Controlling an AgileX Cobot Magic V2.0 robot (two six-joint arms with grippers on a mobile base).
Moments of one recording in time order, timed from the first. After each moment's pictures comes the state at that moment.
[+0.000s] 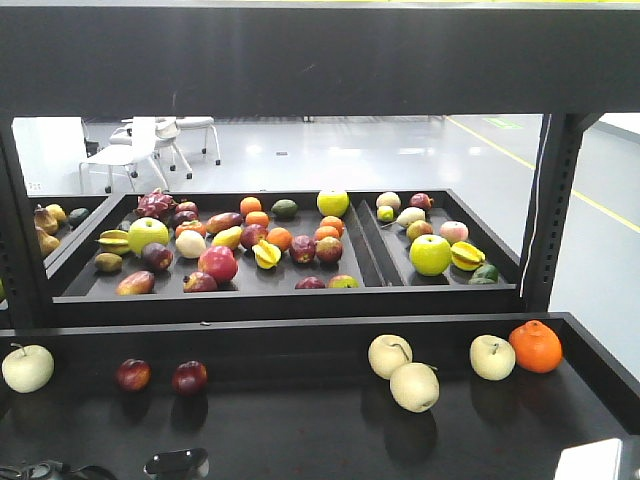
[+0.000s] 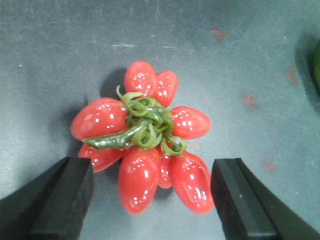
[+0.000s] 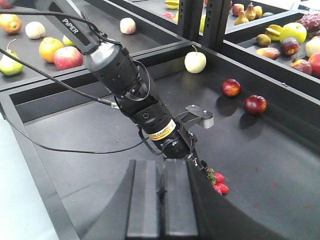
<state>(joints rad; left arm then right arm) -0.31 2.13 -1.06 1.76 -0.26 -2.05 0.63 0.88 -0.61 1.19 0.30 -1.29</state>
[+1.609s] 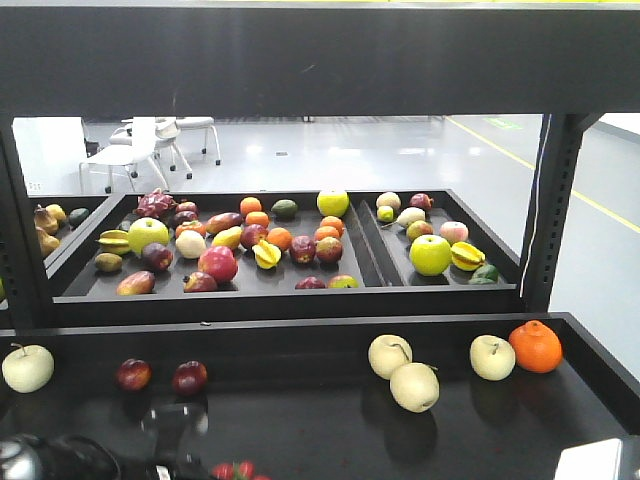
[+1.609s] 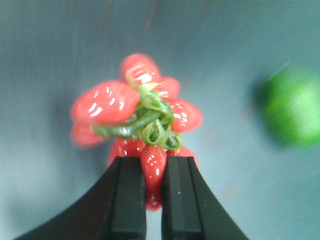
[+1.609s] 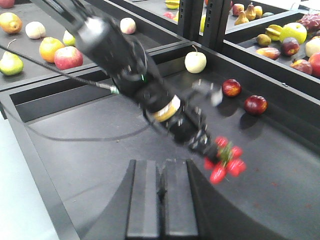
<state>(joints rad) -0.31 1.98 -1.08 1.76 -0.26 -2.00 0.63 0.88 -0.61 1.19 0.30 -1.29</state>
